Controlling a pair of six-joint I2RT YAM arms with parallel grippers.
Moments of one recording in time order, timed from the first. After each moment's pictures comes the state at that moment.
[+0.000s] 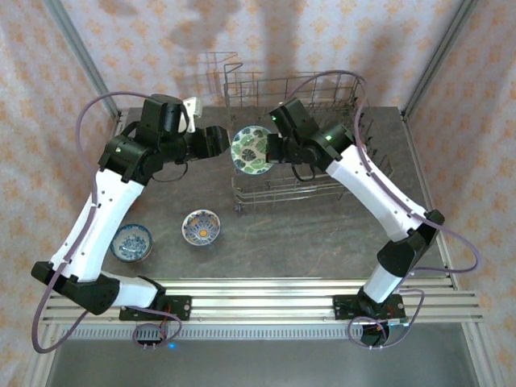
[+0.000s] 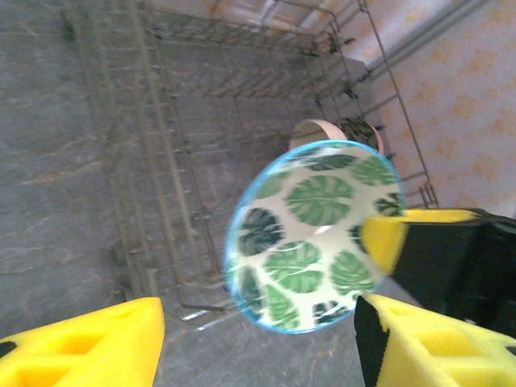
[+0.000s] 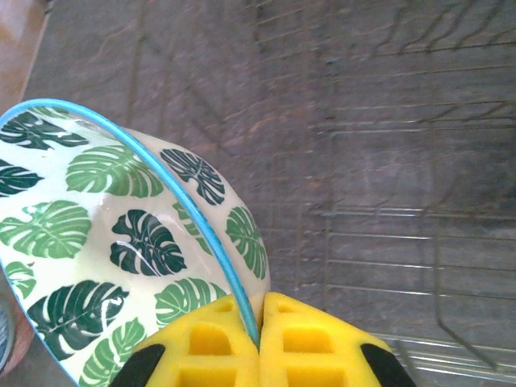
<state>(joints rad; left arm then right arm) -0.35 1.35 1.71 -1.01 0.20 -0.57 0.72 1.65 1.91 -1.10 0.17 0.58</state>
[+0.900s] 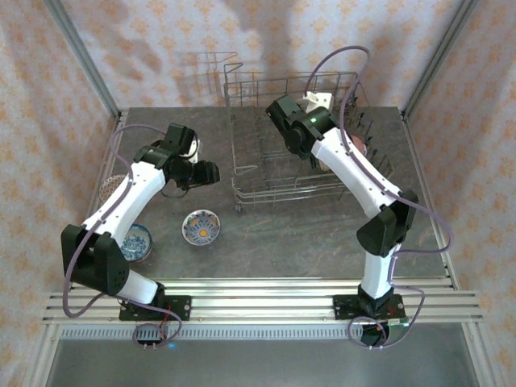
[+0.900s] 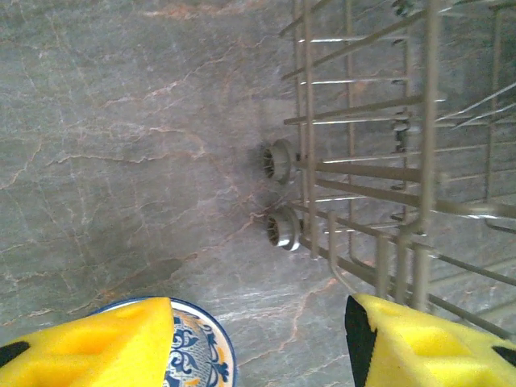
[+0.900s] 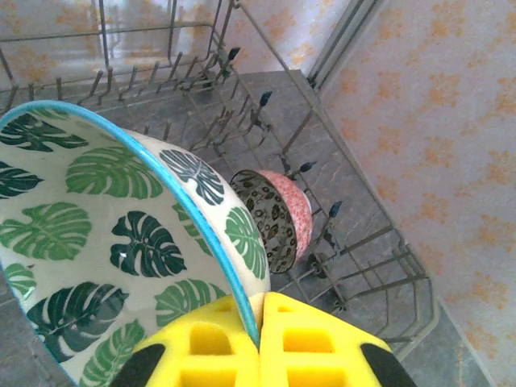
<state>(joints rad) -0.23 1.48 1.30 -0.92 0.22 -0.46 0.64 1.88 2.08 -1.36 0.95 0.71</state>
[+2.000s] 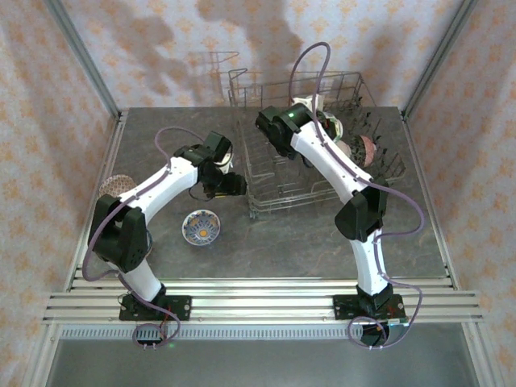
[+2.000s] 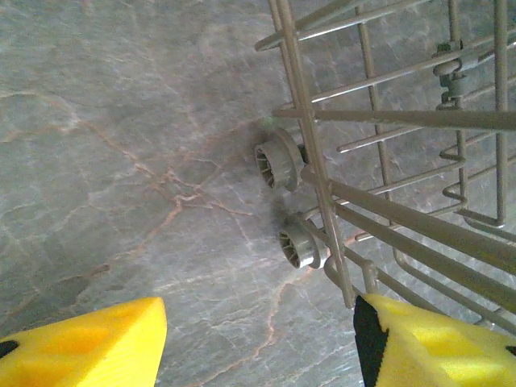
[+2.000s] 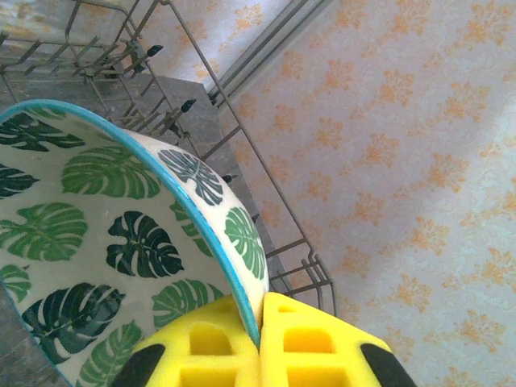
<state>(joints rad) -0.42 1.69 1.34 -0.88 0.24 -0.46 0.65 2.10 2.25 -1.71 1.21 0.77</state>
